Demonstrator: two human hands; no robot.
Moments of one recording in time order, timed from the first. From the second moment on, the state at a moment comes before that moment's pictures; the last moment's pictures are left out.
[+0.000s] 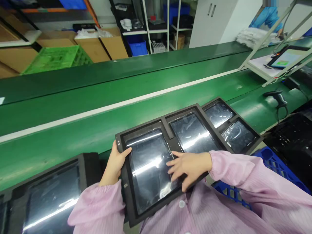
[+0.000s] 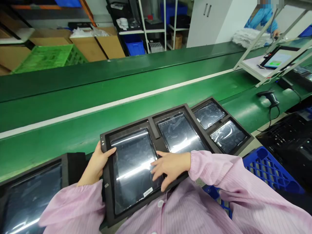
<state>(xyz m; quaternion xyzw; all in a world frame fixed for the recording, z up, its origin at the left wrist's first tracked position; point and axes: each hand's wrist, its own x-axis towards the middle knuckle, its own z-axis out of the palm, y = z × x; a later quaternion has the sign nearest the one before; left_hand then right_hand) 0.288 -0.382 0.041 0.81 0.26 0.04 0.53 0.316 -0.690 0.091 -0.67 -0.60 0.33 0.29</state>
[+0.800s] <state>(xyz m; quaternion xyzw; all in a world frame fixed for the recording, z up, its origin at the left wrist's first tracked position) 0.249 -0.577 0.029 0.92 -0.32 0.14 0.17 0.485 -0.771 0.077 -0.95 -0.27 0.01 0.14</state>
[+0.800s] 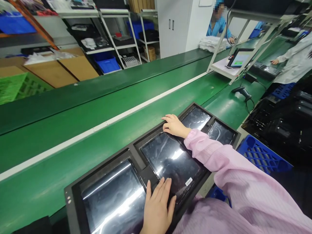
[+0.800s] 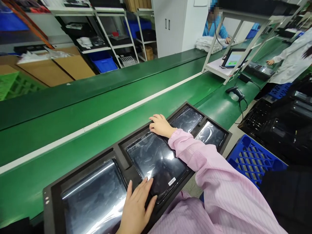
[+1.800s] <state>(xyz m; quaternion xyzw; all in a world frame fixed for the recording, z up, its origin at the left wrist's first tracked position) 0.315 -0.535 0.021 0.93 -0.31 0.12 0.14 0.368 -0.806 0.084 -0.84 -0.33 0.19 0.40</state>
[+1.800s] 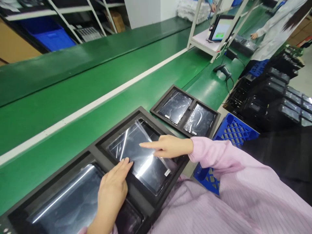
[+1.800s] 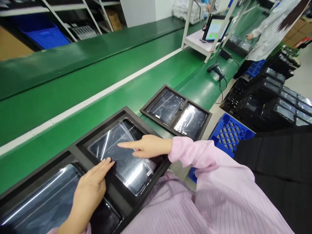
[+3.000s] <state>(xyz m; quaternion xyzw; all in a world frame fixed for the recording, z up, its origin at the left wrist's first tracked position) 0.183 -0.453 0.078 0.89 -0.05 0.09 0.45 0.330 -0.750 0.176 -0.83 -0.07 0.02 0.55</state>
